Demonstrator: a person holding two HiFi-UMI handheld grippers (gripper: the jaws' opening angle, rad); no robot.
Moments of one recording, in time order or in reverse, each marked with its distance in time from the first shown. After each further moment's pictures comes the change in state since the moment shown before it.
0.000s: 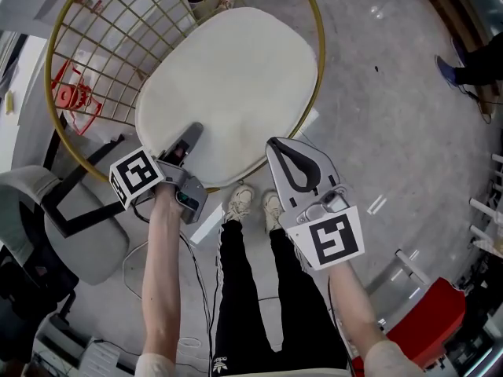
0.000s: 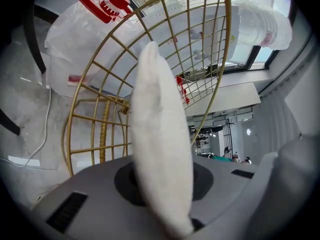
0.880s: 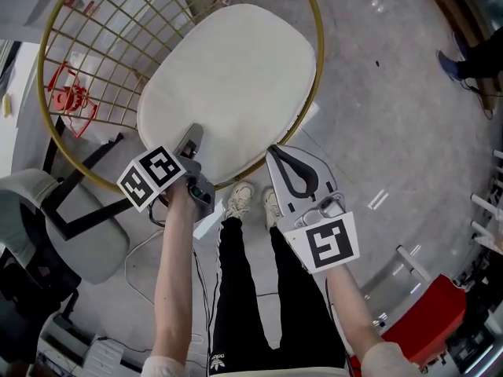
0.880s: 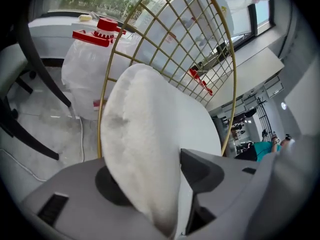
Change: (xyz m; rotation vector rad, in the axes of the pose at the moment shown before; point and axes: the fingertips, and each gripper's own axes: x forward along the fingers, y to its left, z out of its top) left arm -0.003 0.053 0.005 0.177 -0.061 0.401; right arm -0.004 -0.003 -0.020 0.028 0.047 -0.018
